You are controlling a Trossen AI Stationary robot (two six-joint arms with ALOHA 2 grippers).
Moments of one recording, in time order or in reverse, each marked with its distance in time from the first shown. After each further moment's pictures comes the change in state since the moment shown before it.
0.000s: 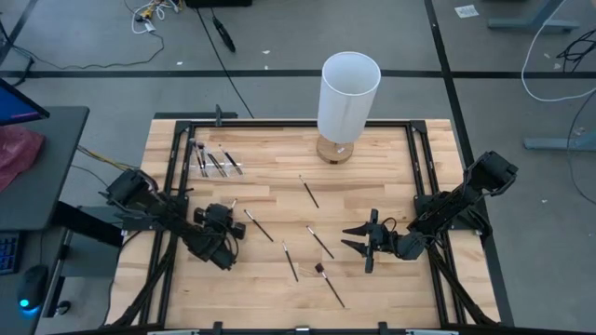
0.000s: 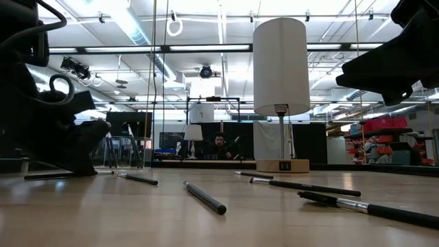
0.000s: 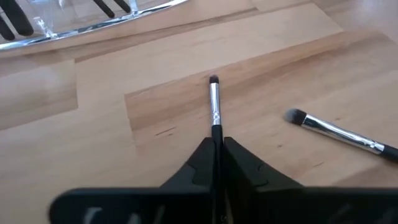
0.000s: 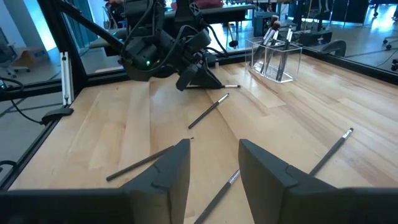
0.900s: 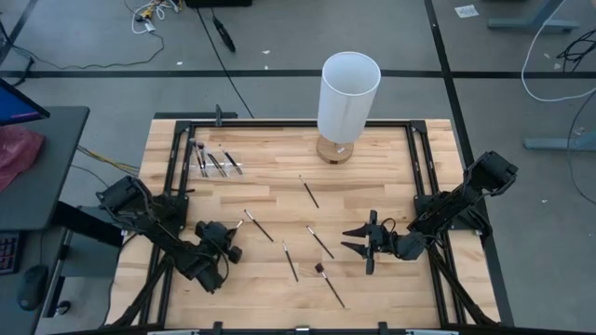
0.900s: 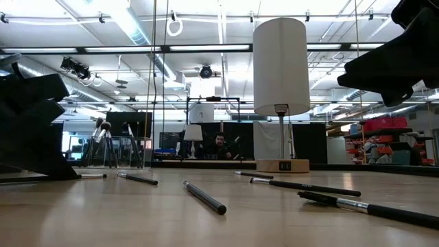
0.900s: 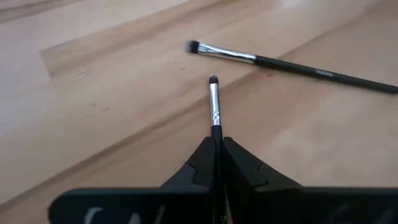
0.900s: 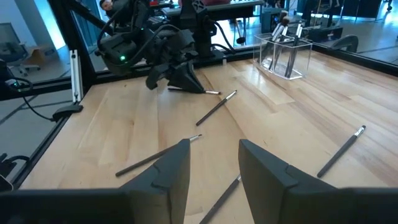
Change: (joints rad) left arm -0.257 0.004 0.070 0.086 -0.043 0.037; right arm 0.000 0.000 0.000 -0.003 -0.034 0.012
